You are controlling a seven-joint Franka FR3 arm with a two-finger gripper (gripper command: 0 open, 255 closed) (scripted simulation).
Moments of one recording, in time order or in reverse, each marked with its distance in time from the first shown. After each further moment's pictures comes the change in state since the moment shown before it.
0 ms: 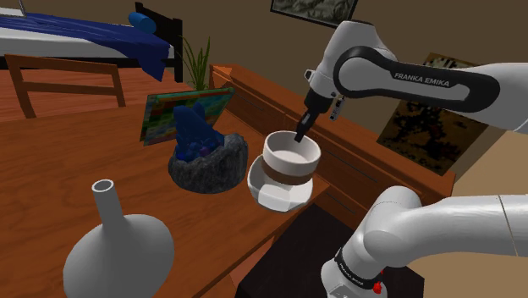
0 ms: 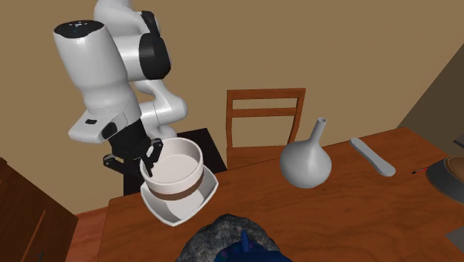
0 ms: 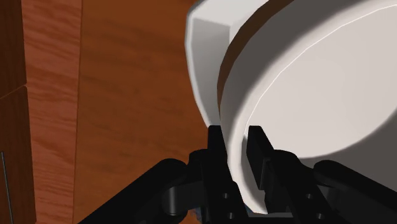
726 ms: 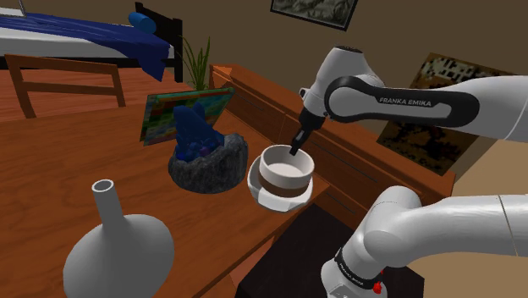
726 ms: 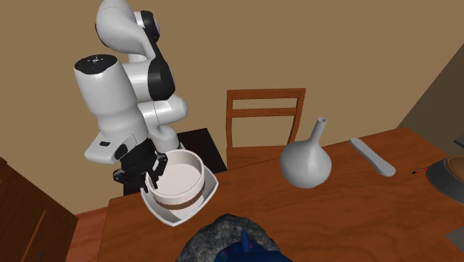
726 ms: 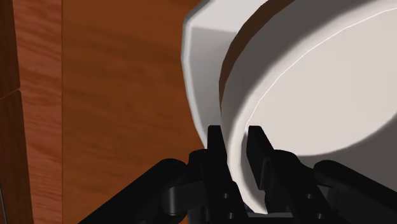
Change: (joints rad) arm 0.003 0.000 -0.022 -0.146 -0.022 0.153 0.013
